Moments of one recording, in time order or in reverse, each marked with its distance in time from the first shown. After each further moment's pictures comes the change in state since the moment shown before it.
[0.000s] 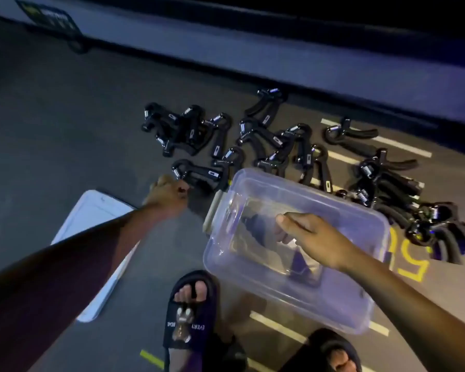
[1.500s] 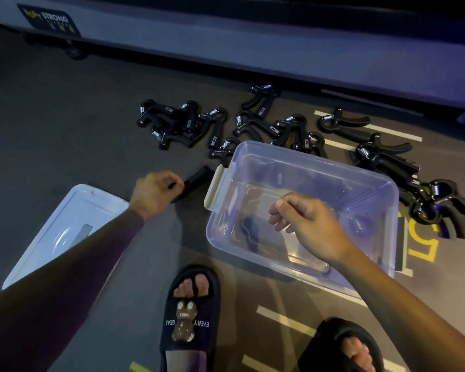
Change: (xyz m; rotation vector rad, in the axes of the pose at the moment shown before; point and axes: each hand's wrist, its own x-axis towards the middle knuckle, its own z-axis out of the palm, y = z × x) left_hand -0.044 -0.030 0.017 -0.305 0.318 0.222; right_hand -0.028 0.018 0.064 -0.008 0.321 -0.149
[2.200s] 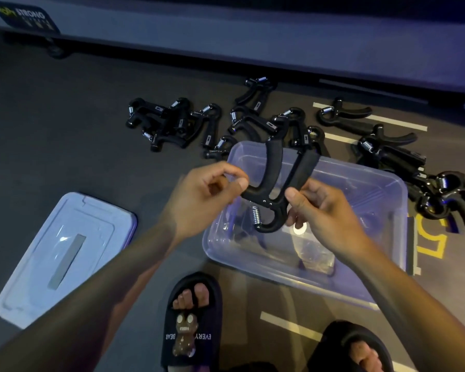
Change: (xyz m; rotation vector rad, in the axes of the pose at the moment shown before) left_hand -0.043 0.117 0.006 -0.485 -0.224 0.307; right_hand 0.021 0.001 -0.015 0.350 0.070 -0.015
